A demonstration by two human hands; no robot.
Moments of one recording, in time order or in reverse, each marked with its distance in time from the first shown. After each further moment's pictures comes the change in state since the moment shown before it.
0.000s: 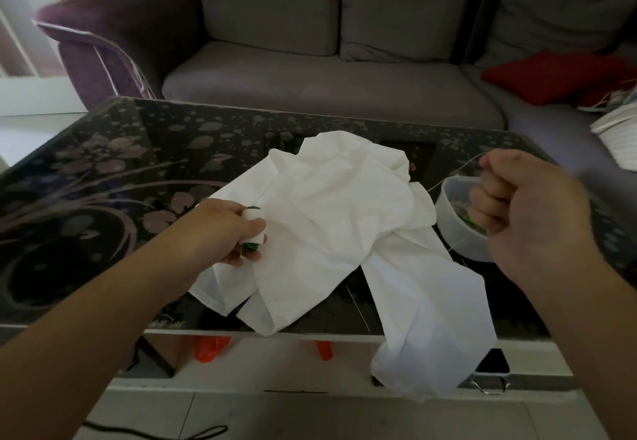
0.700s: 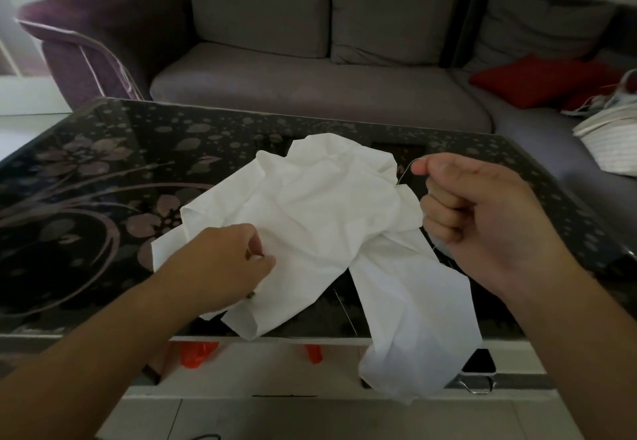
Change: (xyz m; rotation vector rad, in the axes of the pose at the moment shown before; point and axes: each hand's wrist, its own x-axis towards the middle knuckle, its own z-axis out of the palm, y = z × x) left_hand 0.000 -0.025 0.020 0.720 0.049 0.257; right_hand -0.019 -0.003 0.010 -0.020 -0.396 0.036
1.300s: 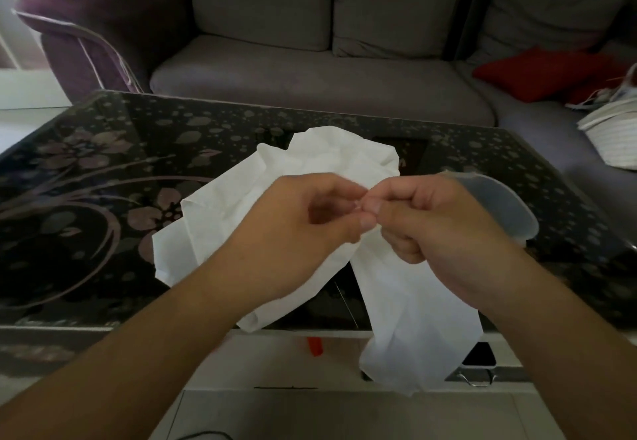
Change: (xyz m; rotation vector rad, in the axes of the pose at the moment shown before) left_hand -0.034 0.071 -0.014 -0.666 0.081 0.497; right_hand -0.014 0.007 0.036 -0.455 -0.197 0.027
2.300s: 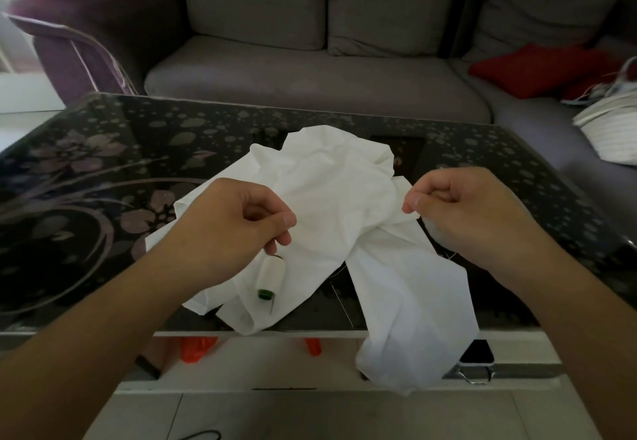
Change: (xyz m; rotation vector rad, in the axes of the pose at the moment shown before) left_hand 0.000 -0.028 -0.032 0.139 0.110 -0.252; right_hand 0.010 0.022 -0.042 -0.544 0.293 0.074
